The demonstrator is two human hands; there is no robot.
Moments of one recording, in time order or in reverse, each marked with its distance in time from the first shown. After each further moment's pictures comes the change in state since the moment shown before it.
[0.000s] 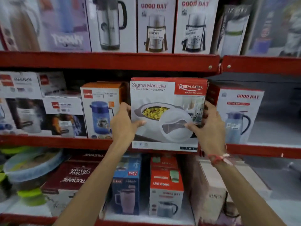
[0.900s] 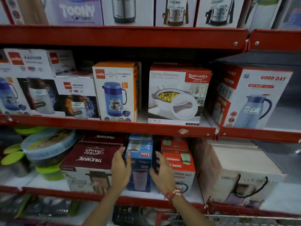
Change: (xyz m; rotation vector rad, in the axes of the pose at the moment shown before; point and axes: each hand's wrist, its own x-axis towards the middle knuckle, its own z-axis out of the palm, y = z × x) left_hand -0.112 -0.201 0.027 -0.043 -0.103 -0.196; right_hand -0.179 0.029 0.156 0.085 -0.686 0.239
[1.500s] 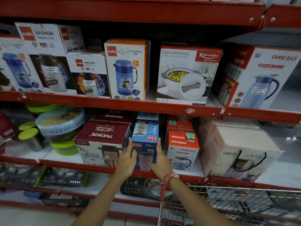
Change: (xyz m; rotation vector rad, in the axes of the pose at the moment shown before) left_hand -0.048 -0.025 -0.028 0.128 -0.319 -0.120; right_hand -0.037 0.007 0.056 -0.057 -0.066 -0.032
